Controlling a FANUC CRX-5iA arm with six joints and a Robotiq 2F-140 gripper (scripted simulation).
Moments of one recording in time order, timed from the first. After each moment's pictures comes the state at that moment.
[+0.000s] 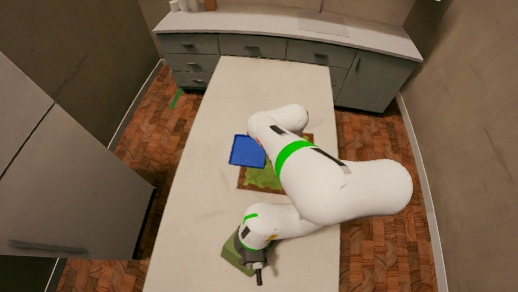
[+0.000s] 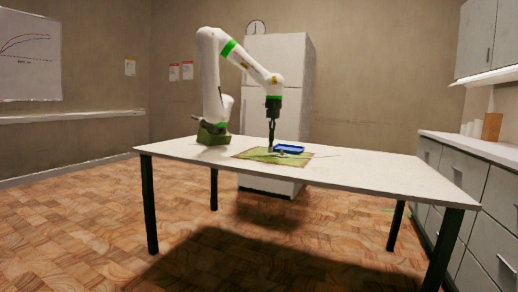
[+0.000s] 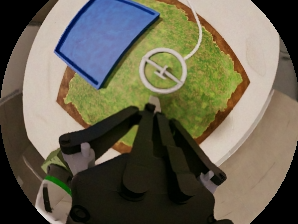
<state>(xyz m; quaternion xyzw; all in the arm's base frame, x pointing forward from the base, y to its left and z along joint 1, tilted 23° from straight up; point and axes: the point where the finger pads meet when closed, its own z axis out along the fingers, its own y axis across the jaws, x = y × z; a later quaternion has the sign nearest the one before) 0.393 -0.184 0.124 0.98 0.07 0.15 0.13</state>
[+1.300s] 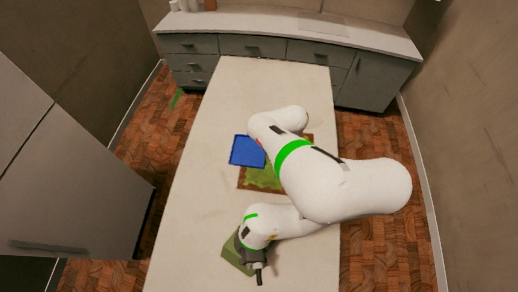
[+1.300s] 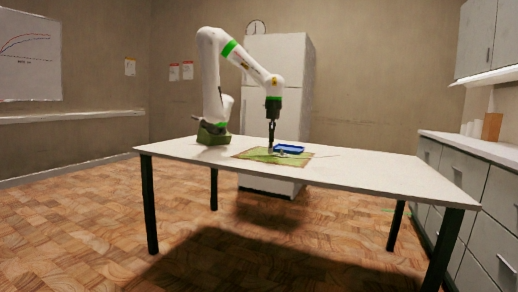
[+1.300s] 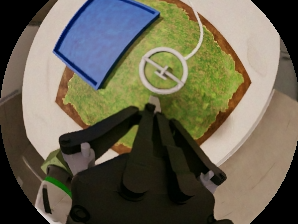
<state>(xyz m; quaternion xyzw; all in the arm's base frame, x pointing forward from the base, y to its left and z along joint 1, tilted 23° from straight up) 0.394 -0.185 0.120 0.98 0.07 0.15 0.13</state>
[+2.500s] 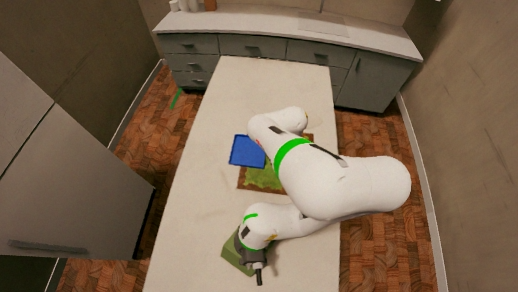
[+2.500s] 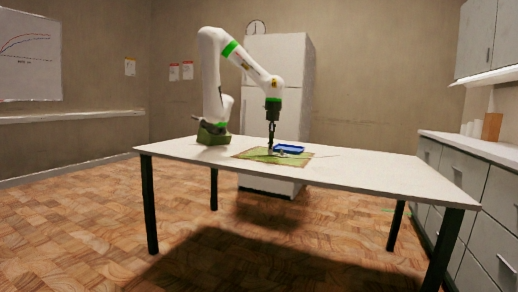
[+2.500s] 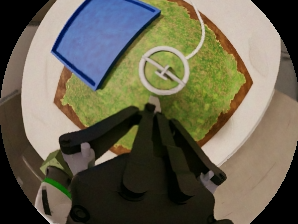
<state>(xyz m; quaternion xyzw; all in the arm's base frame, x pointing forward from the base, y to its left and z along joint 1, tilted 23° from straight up) 0.396 -0.186 0.112 0.98 0.07 0.15 0.13</state>
